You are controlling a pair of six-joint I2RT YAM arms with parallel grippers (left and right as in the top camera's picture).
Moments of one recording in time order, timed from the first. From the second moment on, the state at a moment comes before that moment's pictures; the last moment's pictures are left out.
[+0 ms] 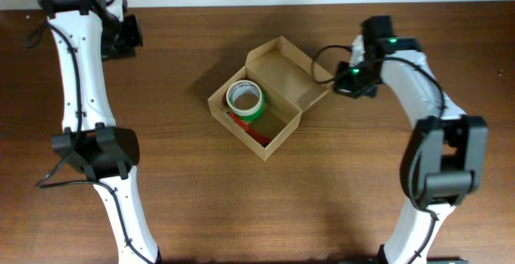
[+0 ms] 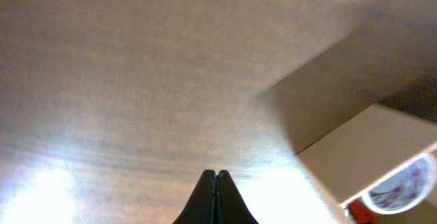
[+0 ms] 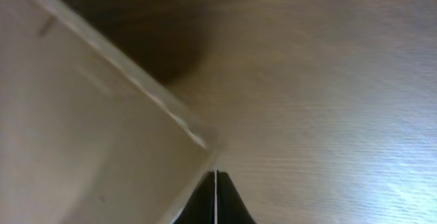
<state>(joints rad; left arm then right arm) 0.12 2.40 2.71 -1.68 0.10 -0.11 0.06 2.08 1.63 -0.88 -0.28 0.27</state>
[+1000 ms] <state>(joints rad) -0.06 2.47 2.52 -1.34 0.47 -0.11 0.09 2.11 1.63 -0.58 -0.54 0.33</state>
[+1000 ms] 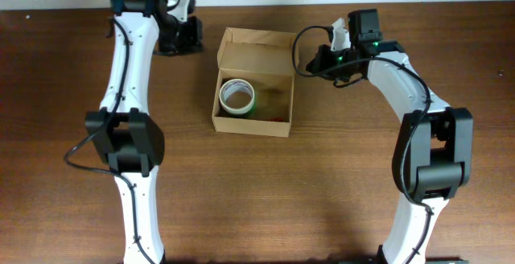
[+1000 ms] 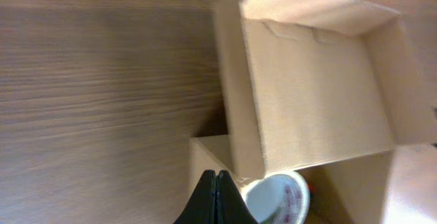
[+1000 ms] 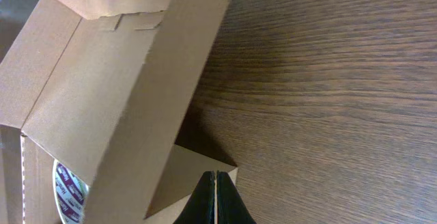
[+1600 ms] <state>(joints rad) 0.01 2.78 2.50 -1.22 0.89 -0.13 0.08 2.26 1.63 -0.50 -0.65 0.35</state>
